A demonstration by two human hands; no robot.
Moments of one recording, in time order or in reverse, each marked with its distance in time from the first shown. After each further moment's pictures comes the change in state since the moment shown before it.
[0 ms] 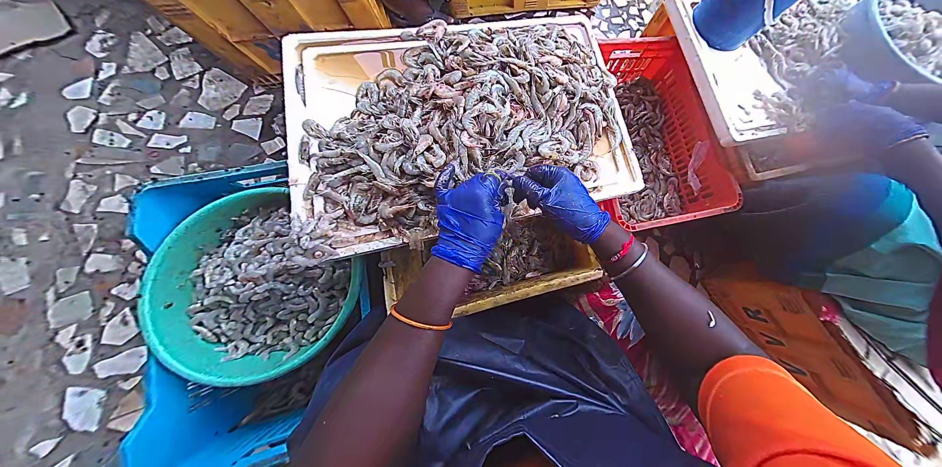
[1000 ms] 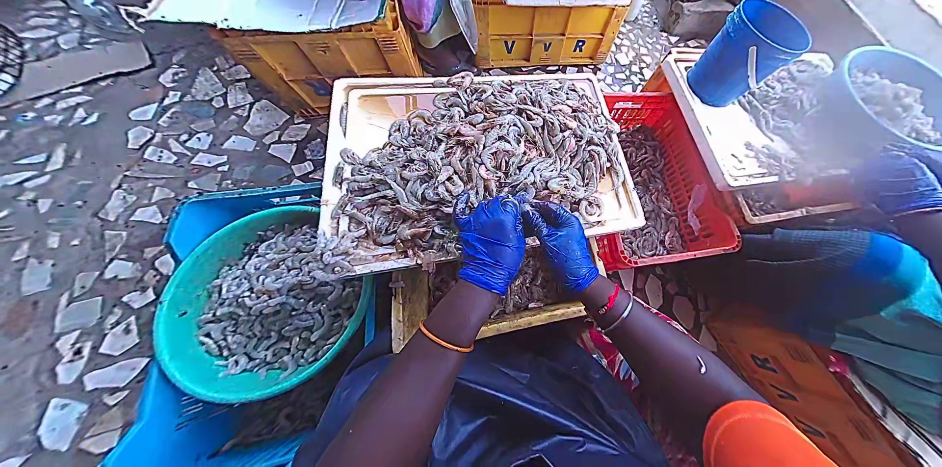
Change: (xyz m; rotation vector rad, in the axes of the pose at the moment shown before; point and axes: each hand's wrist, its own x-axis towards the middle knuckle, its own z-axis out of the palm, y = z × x) left_hand 0.002 0.024 -0.001 0.099 0.141 -0.060; right_hand -0.017 -0.005 0.037 0.330 0.324 -0.021
